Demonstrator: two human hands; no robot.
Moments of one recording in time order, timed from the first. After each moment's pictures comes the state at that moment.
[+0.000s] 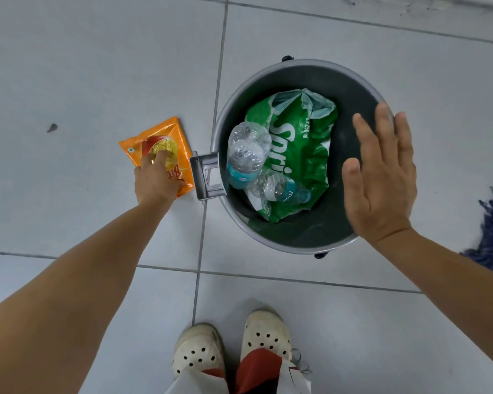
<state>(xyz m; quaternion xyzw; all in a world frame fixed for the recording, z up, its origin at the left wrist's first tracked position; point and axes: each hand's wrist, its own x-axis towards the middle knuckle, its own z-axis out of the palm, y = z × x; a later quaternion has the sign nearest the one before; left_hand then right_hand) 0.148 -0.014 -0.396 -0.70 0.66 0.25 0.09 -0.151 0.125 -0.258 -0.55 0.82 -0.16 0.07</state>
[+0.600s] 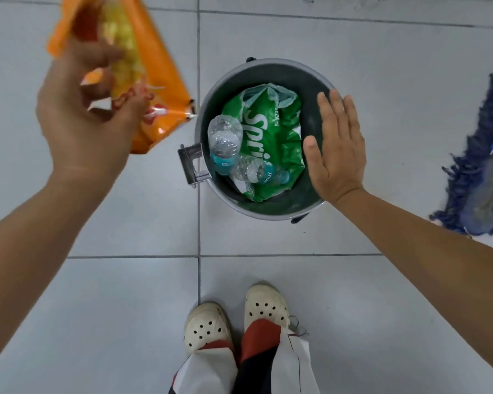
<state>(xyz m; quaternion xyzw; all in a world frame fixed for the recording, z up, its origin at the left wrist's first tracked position) 0.115 -0.029 -0.171 -0.57 0.66 0.37 -0.32 -0.150 0.123 -0.252 -0.54 0.82 -0.18 0.10</state>
